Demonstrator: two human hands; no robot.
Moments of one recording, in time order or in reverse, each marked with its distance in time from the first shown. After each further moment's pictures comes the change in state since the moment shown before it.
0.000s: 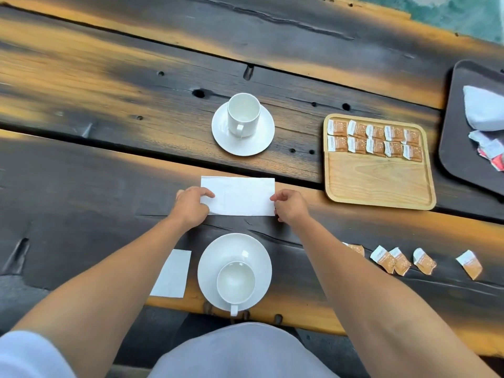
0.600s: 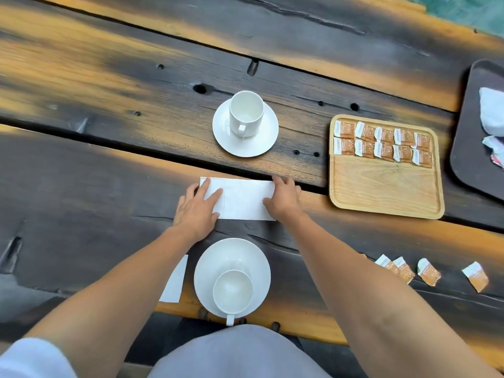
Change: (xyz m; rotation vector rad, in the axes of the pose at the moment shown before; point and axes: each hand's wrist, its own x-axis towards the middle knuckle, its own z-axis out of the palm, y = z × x) left_hand 0.011 -0.006 0.029 0.544 -0.007 0.173; right_hand 0.023 -0.027 0.011 -0.474 -0.002 -0.172
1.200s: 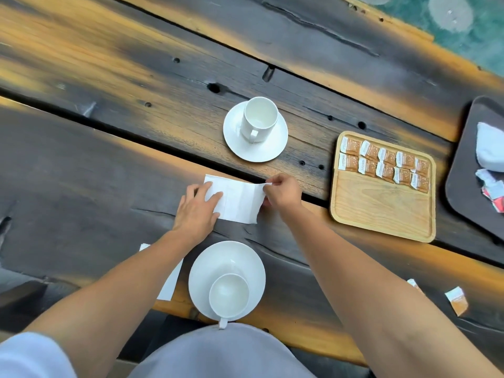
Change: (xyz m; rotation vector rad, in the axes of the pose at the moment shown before) left_hand -0.009 -0.004 0.003 -0.067 0.138 0.002; right_hand 0.002 -0.043 -0.020 0.506 0.072 0.120
